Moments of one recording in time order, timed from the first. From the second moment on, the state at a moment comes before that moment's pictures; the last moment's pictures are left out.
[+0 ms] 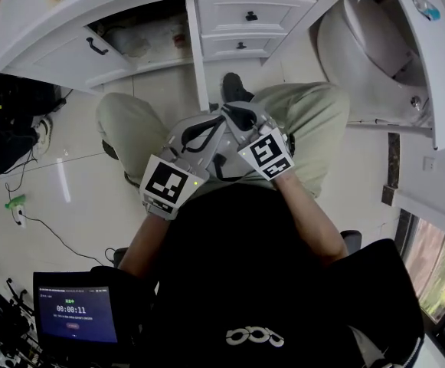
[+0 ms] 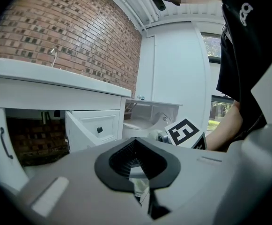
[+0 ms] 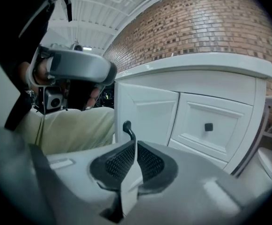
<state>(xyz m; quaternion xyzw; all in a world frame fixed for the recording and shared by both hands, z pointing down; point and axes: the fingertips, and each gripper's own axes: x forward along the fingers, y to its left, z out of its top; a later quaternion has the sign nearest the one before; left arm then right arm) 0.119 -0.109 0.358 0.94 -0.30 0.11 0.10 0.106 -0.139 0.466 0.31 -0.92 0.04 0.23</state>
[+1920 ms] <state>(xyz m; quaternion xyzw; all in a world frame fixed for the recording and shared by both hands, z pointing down) 0.087 -0.043 0.336 0.91 -0.40 0.08 0.09 0.097 -0.047 0.359 0.30 -0.95 0.03 0.11</state>
